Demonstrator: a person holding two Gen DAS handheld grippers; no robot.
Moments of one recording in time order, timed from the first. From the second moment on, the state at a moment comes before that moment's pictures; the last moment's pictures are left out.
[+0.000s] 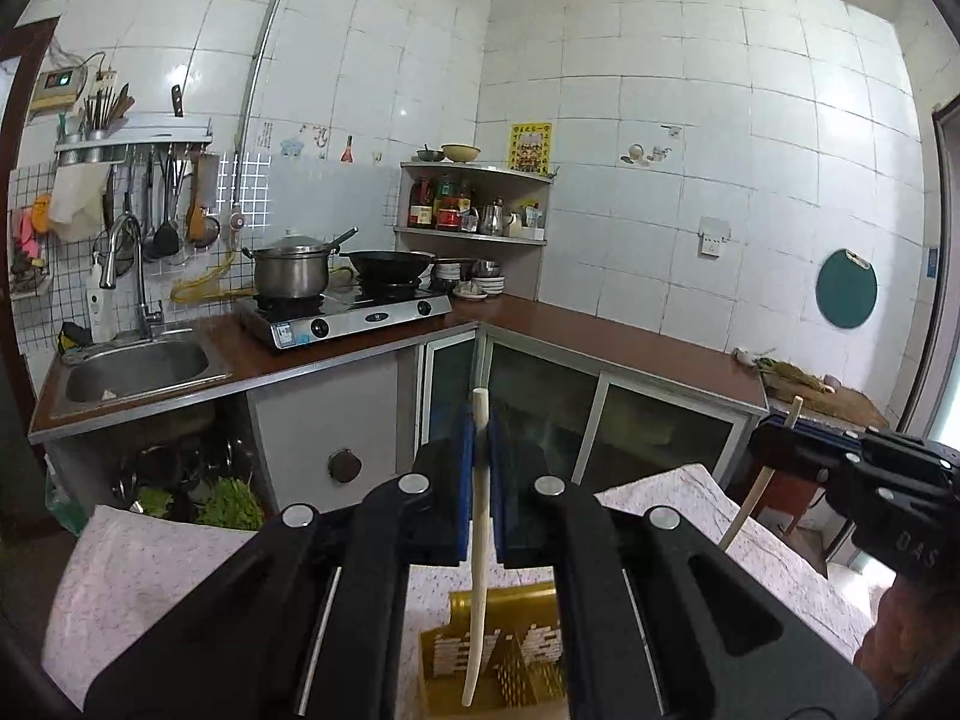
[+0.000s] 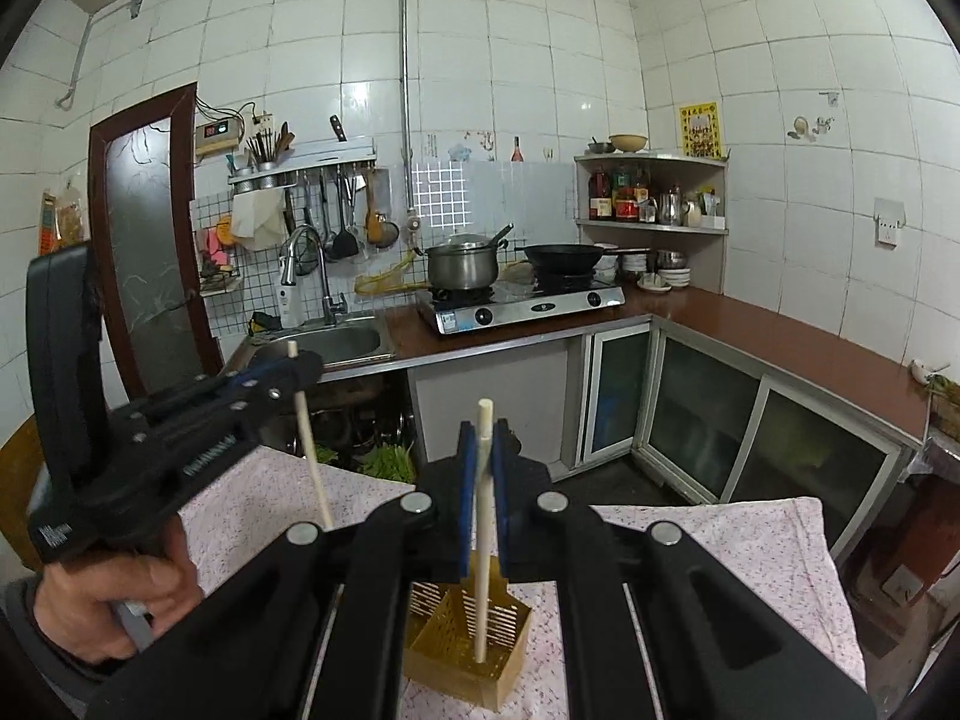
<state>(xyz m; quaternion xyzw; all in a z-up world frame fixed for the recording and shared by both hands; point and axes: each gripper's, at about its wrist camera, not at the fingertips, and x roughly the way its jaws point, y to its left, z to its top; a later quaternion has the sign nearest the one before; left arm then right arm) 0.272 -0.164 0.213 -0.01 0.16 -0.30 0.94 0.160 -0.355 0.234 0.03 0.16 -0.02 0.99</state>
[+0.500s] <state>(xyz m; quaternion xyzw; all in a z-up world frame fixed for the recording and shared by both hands) 0.281 -0.127 0.147 -0.02 0.21 -0.27 0.94 0.154 -0.372 0.182 0.05 0.20 -0.02 0.98</state>
